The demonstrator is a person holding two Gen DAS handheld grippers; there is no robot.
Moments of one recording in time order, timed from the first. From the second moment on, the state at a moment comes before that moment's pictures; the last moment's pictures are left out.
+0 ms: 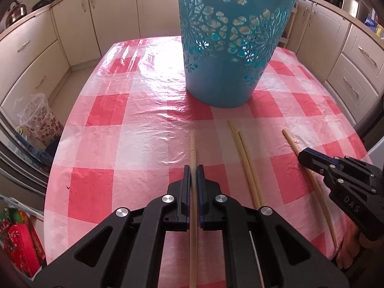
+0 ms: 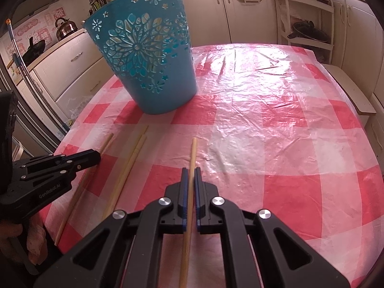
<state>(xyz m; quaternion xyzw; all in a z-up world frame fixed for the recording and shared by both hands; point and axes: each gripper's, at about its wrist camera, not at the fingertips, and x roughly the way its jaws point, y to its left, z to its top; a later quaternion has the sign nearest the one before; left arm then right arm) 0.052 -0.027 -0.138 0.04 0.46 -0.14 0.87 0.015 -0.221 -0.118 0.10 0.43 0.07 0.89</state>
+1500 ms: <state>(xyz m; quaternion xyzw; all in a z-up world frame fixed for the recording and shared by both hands) 0.171 -0.048 0.050 -0.18 0.11 -0.14 0.97 0.016 -0.234 -0.122 0.17 0.43 0.10 0.88</state>
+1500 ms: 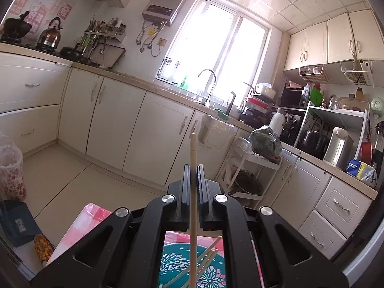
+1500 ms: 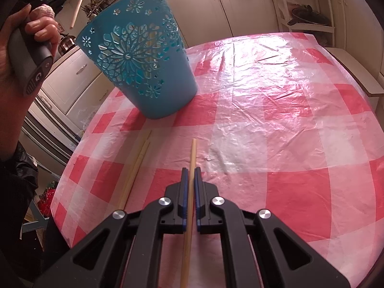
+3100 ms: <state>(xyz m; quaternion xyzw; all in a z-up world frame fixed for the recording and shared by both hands) 0.052 0.000 -0.005 -0.07 0.17 -0.06 0.98 0.010 -0.227 -0.117 0.14 0.43 0.10 0.88</state>
